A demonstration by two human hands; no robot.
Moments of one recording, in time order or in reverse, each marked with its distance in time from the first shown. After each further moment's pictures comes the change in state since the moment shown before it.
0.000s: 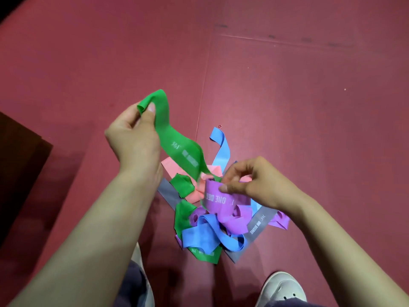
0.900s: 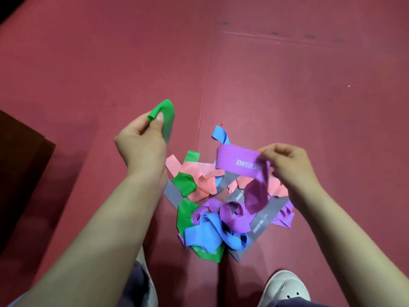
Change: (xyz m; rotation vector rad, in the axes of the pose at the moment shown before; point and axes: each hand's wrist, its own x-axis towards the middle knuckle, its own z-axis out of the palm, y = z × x) left_hand -0.001 -0.013 -0.004 0.119 0.043 -0.134; right_hand 0.010 0.023 -0.016 0.363 0.548 0.168
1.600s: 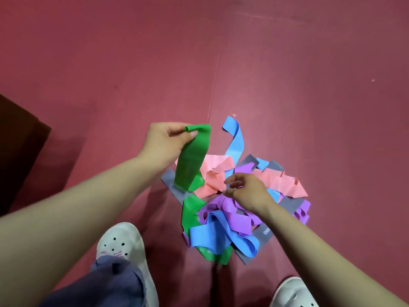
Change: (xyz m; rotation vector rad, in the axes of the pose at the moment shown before) left_hand 0.068 -0.068 -0.014 0.384 -0.548 0.013; right_hand 0.028 0.090 0.098 -0.469 -0.353 0.170
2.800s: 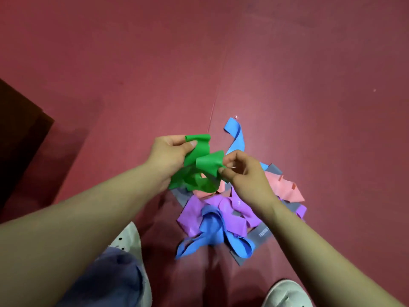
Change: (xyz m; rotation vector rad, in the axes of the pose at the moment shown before) left_hand -0.023 0.000 0.009 -0.297 0.013 -0.277; right_hand -0.024 -0.042 -0.009 0.408 0.093 -0.308
